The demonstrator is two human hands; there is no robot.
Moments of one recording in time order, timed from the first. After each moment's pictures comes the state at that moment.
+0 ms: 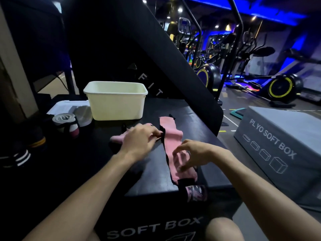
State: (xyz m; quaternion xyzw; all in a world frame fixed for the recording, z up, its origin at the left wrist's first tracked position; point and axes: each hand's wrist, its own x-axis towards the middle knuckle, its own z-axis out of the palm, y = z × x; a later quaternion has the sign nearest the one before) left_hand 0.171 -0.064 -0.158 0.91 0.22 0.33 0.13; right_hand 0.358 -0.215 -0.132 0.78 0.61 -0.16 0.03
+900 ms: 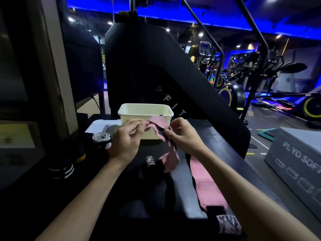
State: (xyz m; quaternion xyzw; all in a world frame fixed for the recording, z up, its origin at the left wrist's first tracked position) left_hand 0.075 -0.026 -0.100 0.74 0.21 0.58 0.27; right_hand 0.272 -0.109 -0.075 0.70 0.57 -0.03 -0.42
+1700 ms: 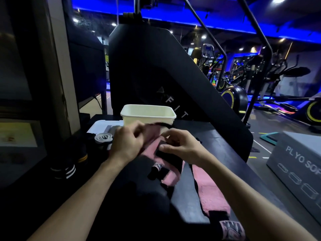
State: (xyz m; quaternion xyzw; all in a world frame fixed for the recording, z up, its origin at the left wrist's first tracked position) left_hand 0.067 -0.016 -0.089 0.79 0.28 0.53 0.16; right_hand 0.257 -0.122 -0.083 0.55 0.66 -0.21 -0.47
